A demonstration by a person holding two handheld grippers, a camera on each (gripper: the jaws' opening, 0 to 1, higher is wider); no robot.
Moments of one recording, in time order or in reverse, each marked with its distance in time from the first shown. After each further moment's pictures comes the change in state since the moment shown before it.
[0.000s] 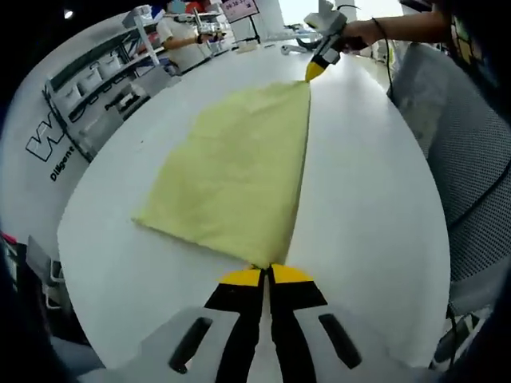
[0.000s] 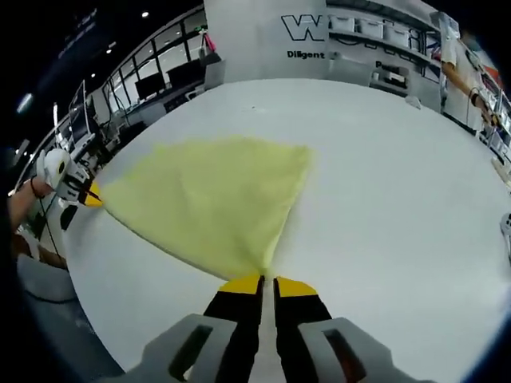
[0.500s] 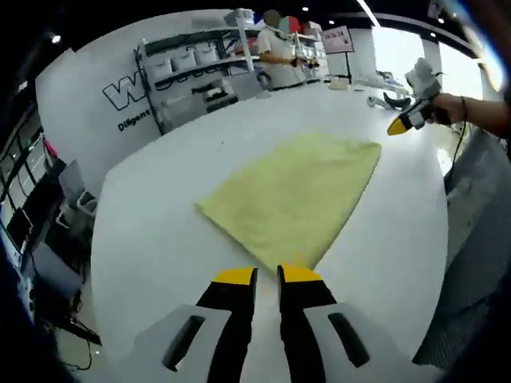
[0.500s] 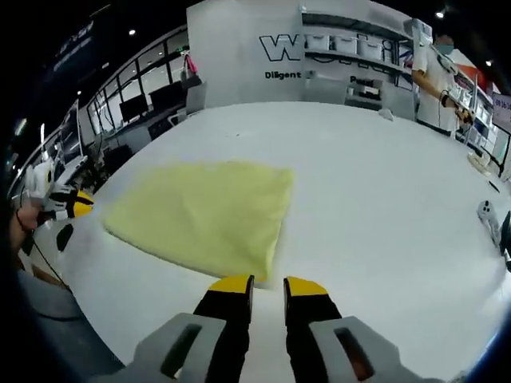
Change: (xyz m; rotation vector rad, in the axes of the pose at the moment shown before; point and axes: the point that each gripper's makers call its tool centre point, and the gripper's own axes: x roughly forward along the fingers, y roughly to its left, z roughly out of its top) left arm -0.053 0.009 0.027 -0.463 -0.172 0.282; right arm -0.038 0.013 0.007 0.054 -0.094 -0.081
